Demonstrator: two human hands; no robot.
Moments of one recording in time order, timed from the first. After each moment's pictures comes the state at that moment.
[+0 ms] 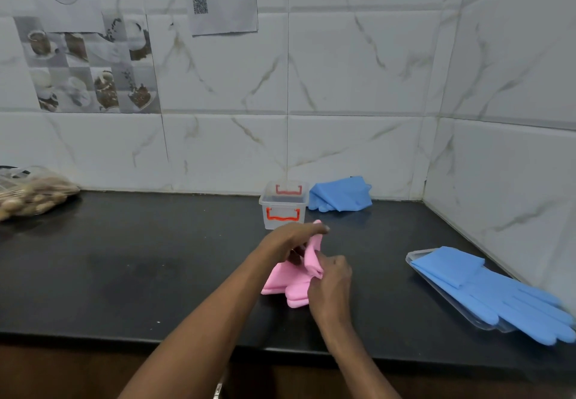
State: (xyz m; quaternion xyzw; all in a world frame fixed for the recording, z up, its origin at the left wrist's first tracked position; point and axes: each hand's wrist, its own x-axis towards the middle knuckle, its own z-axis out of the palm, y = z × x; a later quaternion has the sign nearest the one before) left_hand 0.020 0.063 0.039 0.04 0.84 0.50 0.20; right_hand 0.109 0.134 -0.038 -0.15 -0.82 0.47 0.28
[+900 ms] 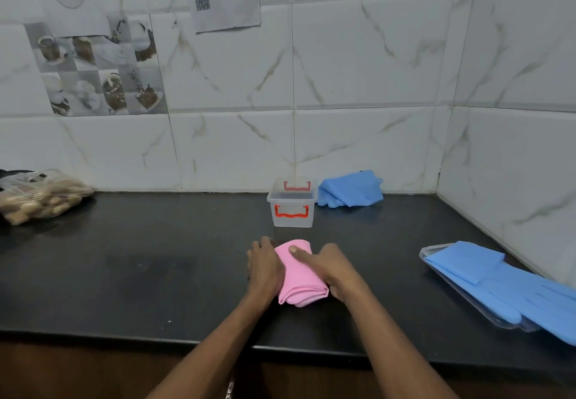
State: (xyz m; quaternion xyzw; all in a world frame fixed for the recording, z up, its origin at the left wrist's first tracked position) left_hand 0.030 0.014 -0.043 0.00 0.92 0.37 -0.16; right_hand 0.074 0.142 -0.005 -0.13 -0.83 0.55 0.03
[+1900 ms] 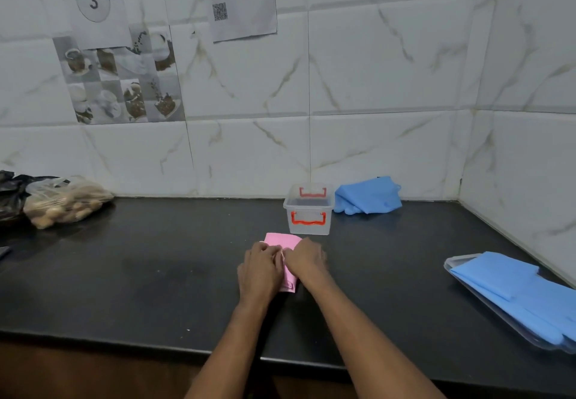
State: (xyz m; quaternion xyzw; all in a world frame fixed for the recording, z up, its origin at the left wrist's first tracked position) left_hand 0.020 -0.033 -0.045 0.03 0.93 0.28 -0.21; right_hand 0.014 0.070 -0.007 -0.15 -0.91 0.37 0.07
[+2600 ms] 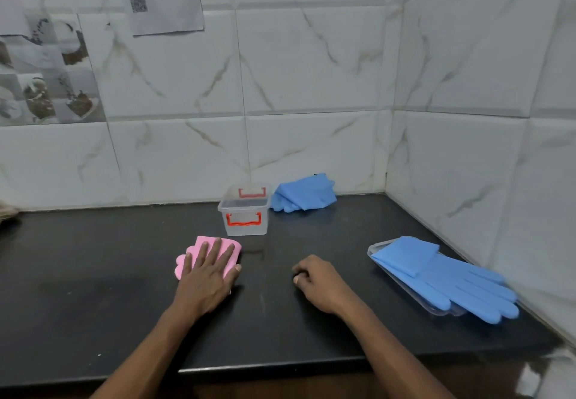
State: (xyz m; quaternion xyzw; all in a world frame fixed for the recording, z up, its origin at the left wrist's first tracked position) left_hand 0.012 -0.016 -0.058 0.14 0.98 0.10 -0.13; right_hand 0.095 0.228 -0.032 0.04 -0.95 0.30 0.11
